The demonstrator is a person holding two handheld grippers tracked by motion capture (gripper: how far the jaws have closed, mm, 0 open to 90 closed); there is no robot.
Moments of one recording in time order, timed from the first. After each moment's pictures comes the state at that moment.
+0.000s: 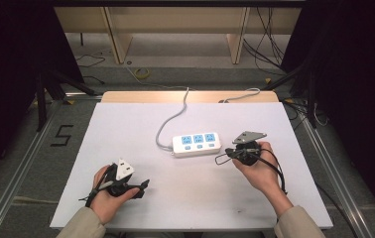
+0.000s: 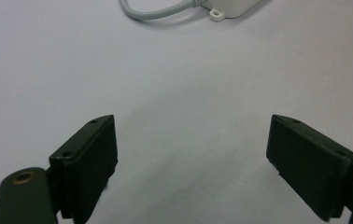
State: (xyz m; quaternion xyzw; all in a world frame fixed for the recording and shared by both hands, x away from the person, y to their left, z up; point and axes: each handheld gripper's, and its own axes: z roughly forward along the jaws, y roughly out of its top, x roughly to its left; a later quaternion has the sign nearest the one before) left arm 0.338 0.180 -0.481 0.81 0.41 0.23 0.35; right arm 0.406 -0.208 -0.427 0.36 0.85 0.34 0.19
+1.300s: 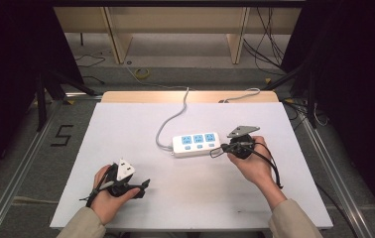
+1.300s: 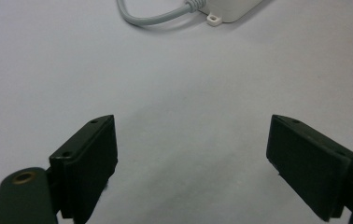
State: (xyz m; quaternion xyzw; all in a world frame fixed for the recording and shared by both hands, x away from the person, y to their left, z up) left arm 0.338 0.178 -0.480 0.81 0.41 0.24 0.36; right arm 0.426 -0.195 -0.427 0.36 0.85 0.34 0.19
